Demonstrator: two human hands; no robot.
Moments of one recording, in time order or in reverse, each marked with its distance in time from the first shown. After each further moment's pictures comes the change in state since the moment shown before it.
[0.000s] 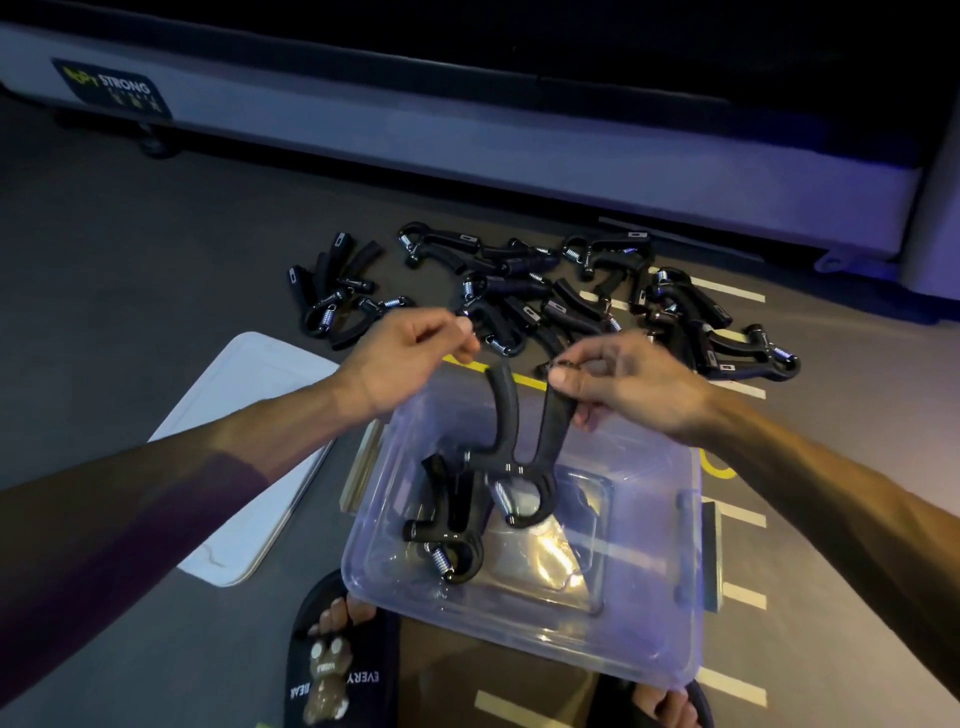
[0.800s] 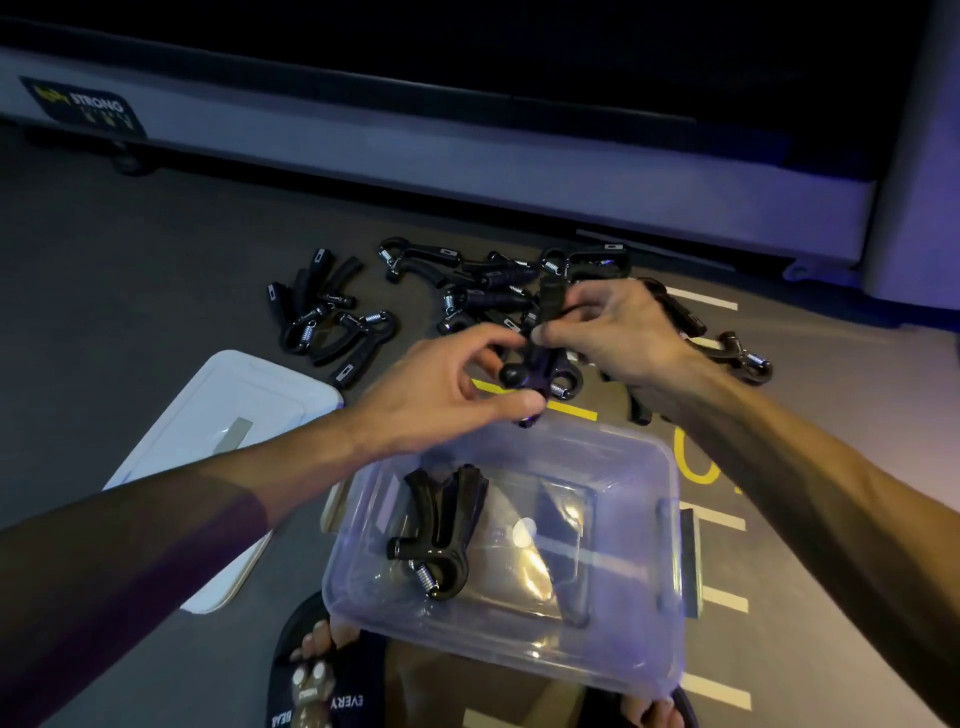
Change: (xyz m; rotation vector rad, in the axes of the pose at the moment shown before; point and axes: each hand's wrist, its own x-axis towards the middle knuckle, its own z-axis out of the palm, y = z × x) left_hand -0.008 0.033 0.029 0.119 -0.164 0.125; right_hand 0.016 -0.047 -0.003 -0.038 0.389 -0.063
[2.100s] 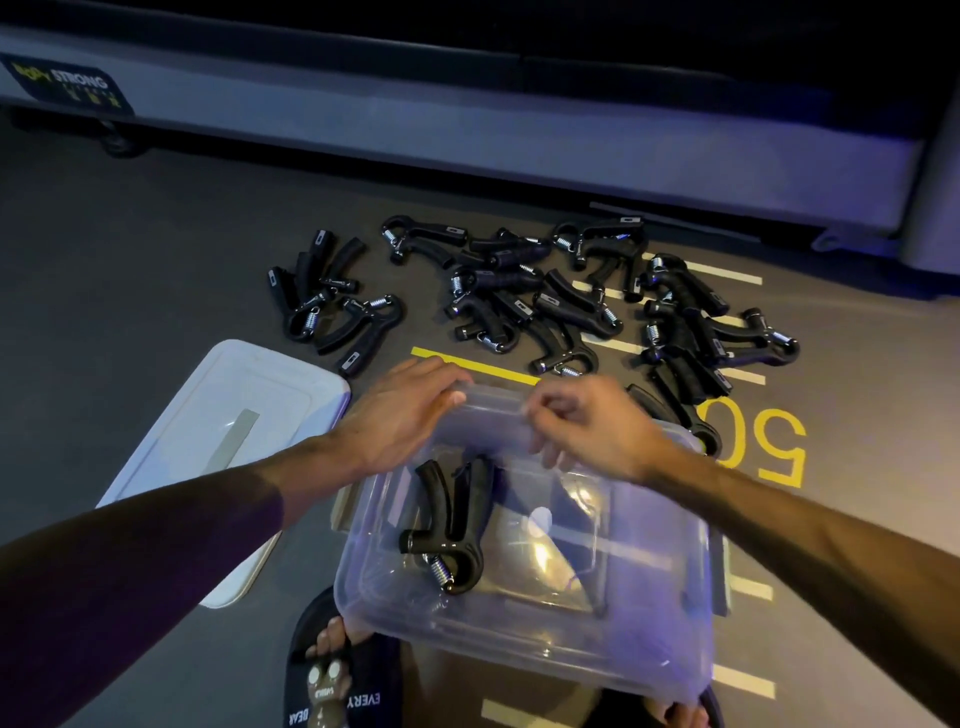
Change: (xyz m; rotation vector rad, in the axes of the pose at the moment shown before) left_hand -0.004 -0.099 0.001 0.536 -0.041 0.069; right_hand -0.030 0.070 0.032 -0.286 -0.320 -0.027
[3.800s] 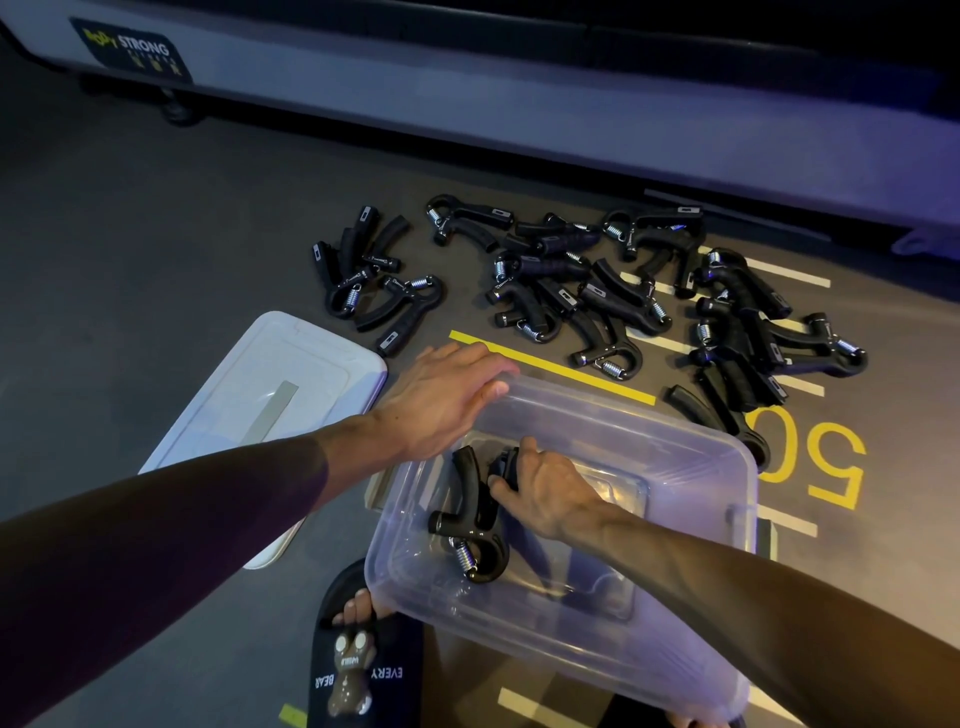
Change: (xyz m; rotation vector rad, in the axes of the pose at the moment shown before) left_hand -0.001 -0.001 0.001 0.129 -0.080 -0.054; right_hand 0.029 0.040 0.111 -0.598 -0.162 0.132
